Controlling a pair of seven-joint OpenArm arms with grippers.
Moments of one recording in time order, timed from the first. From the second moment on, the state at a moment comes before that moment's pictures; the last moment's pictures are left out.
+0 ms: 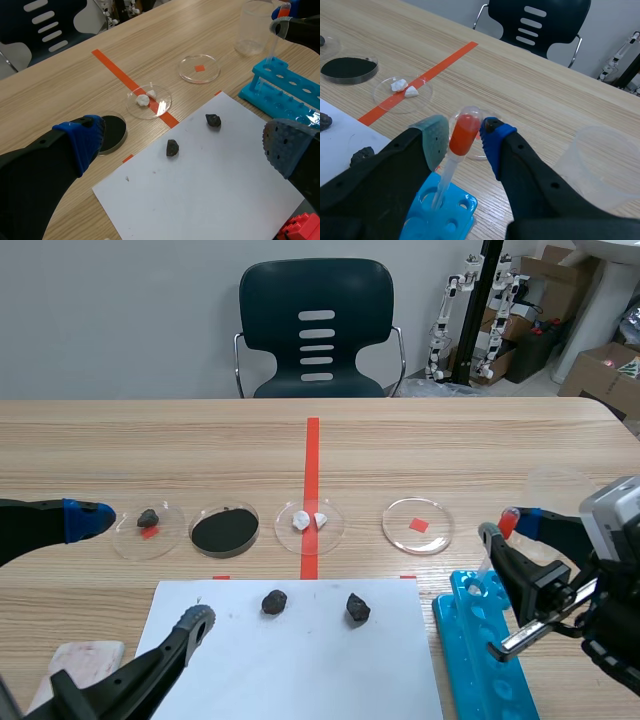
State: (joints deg) left arm 52.4 -25.9 -5.2 122.5 -5.4 -26.4 -12.2; right arm -29.0 14.8 9.9 89.8 -9.7 28.4 30.9
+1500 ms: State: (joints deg) left arm 52.4 -25.9 -5.2 122.5 -5.4 -26.4 -12.2; right arm -31.9 14.8 9.9 92.5 -9.7 28.4 35.0
